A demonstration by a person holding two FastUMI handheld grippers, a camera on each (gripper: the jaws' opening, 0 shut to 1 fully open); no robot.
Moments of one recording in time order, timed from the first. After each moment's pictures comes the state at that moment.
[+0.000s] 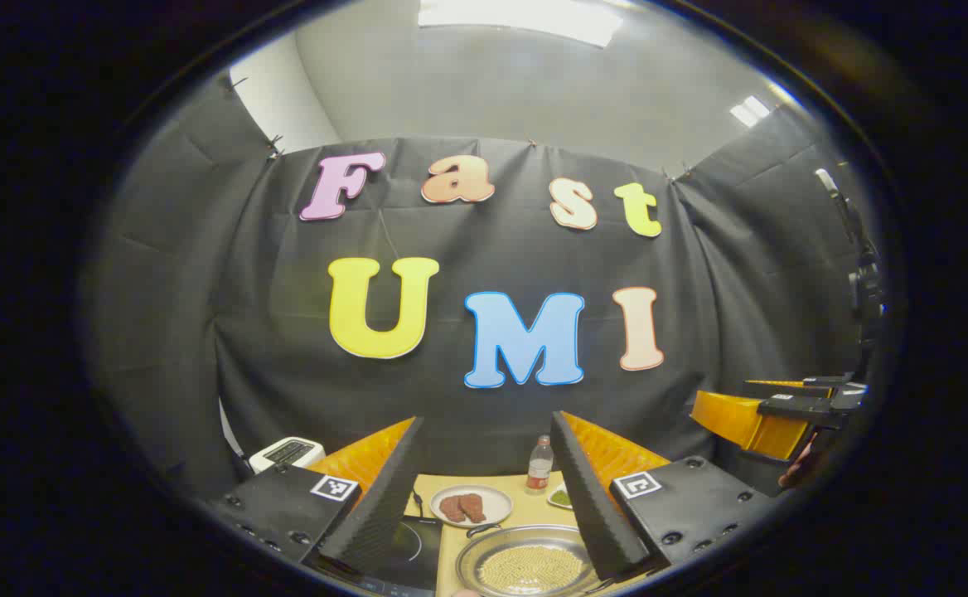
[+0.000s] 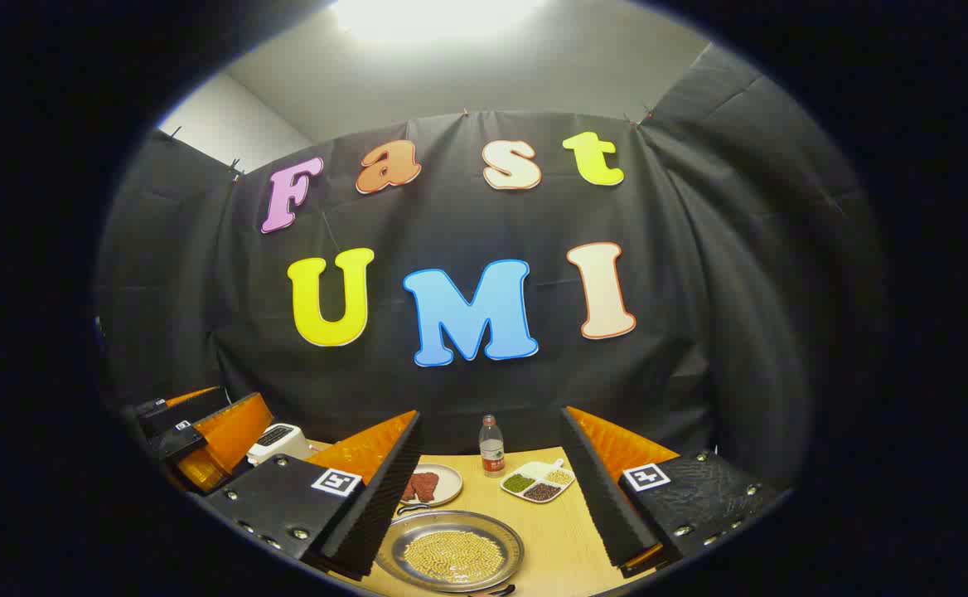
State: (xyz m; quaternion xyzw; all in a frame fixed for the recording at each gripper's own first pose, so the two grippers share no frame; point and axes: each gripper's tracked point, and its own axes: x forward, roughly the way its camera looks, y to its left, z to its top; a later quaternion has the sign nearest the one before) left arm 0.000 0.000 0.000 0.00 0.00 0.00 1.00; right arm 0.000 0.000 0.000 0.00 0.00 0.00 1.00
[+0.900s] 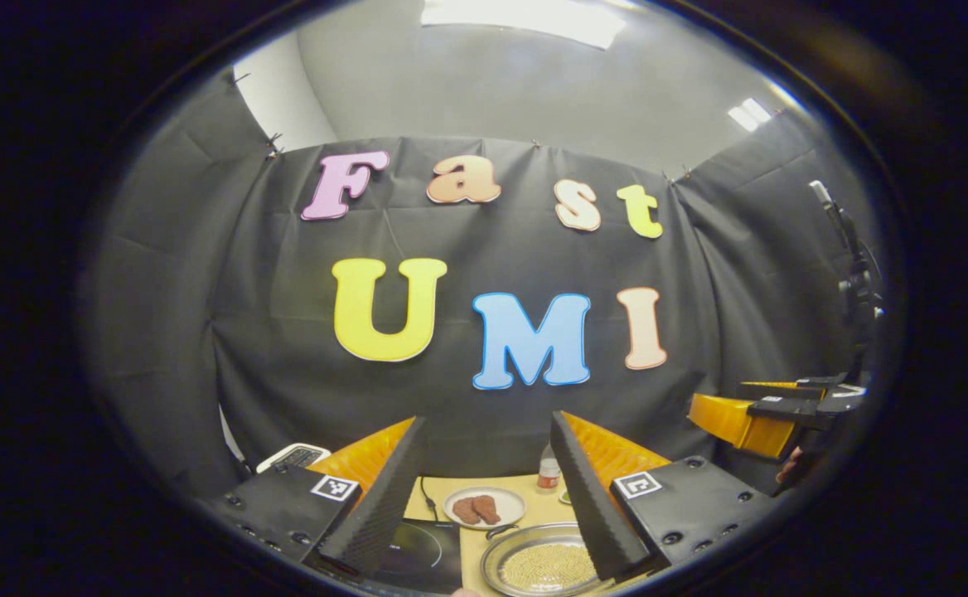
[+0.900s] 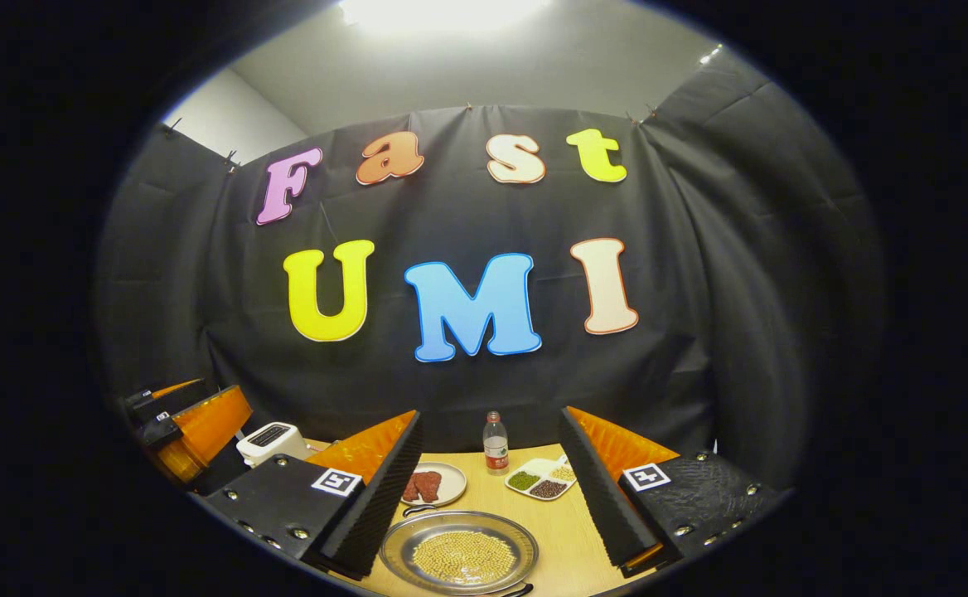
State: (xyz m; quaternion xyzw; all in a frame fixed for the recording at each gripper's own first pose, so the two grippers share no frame) left arm 0.003 0.042 0.002 0.00 0.00 -0.02 1.00; right arm 0.008 0.035 -0.003 -0.01 0.00 -0.02 1.00
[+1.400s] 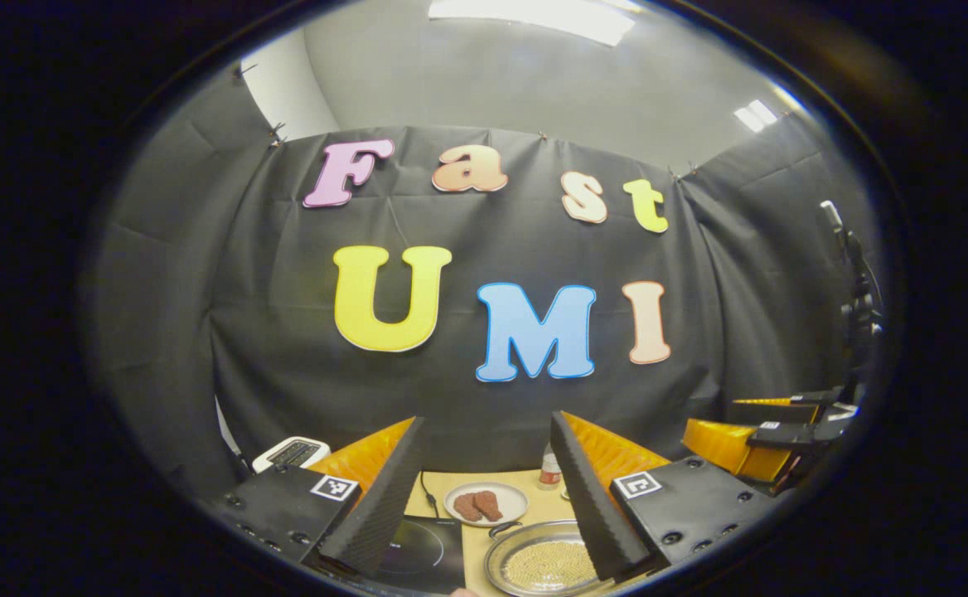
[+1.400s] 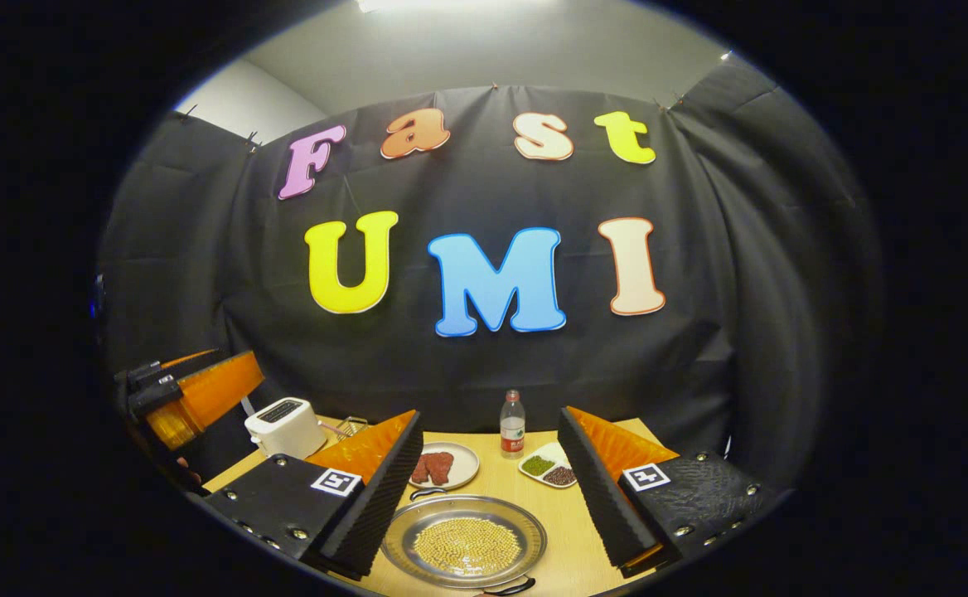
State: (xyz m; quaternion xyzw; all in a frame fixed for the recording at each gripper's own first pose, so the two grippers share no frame) left arm 0.019 0.050 -0.012 0.00 0.02 -0.02 1.00; right arm 0.019 0.046 -0.051 -0.02 0.06 0.03 1.00
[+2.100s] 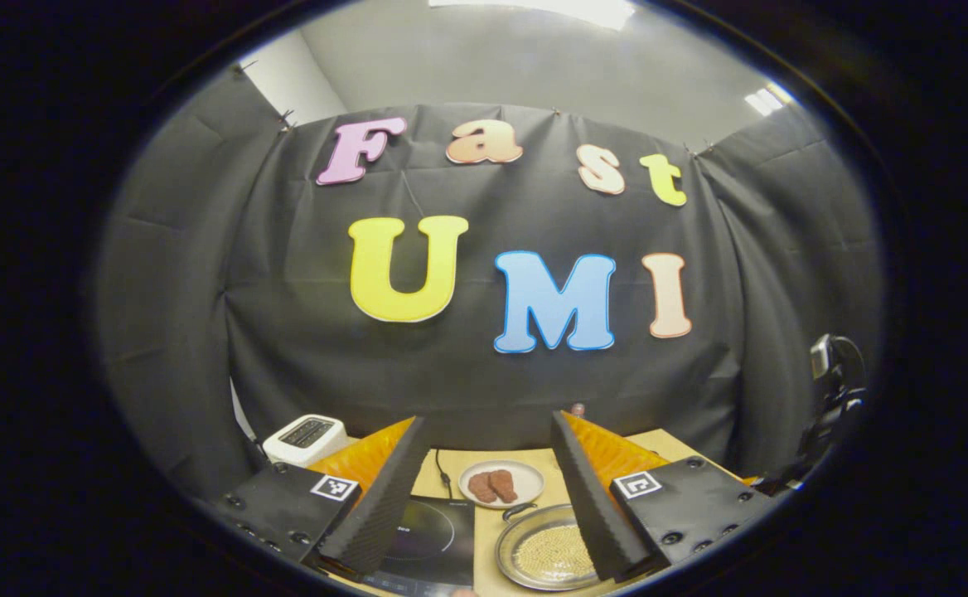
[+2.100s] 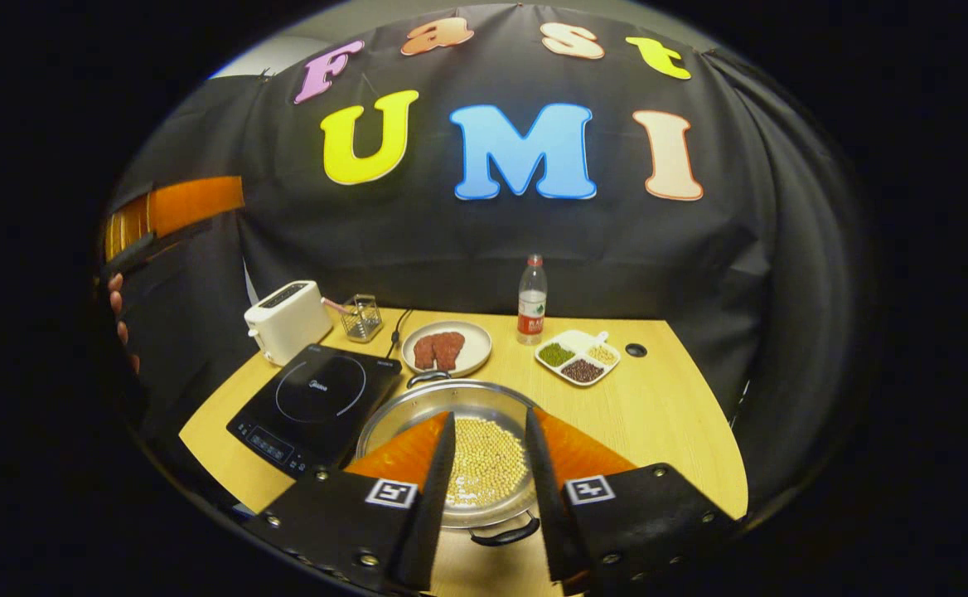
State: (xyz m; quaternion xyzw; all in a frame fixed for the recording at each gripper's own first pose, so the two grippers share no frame) left arm 0.020 0.064 -0.054 0.00 0.06 0.02 1.00; right arm 0.001 0.036 -0.218 -0.05 0.26 0.06 0.96
